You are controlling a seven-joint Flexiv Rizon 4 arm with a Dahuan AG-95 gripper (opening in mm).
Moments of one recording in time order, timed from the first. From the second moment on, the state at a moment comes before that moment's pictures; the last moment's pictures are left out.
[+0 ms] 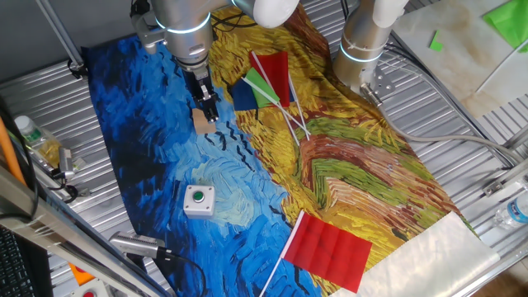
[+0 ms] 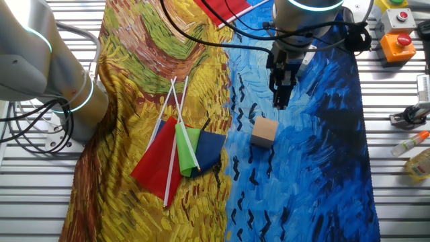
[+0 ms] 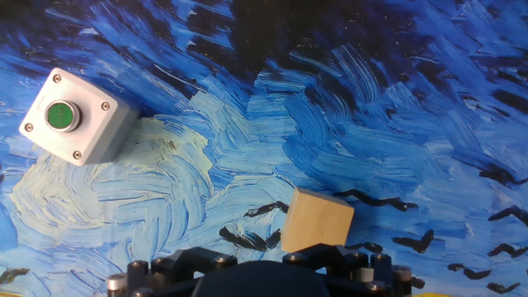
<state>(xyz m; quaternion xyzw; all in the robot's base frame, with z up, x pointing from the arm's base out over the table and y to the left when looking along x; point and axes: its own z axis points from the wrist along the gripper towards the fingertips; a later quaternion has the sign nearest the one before) 0.500 0.000 0.170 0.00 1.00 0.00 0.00</state>
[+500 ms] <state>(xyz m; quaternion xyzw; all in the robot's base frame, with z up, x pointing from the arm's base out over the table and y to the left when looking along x) 0.500 0.000 0.170 -0.04 1.00 0.01 0.00</state>
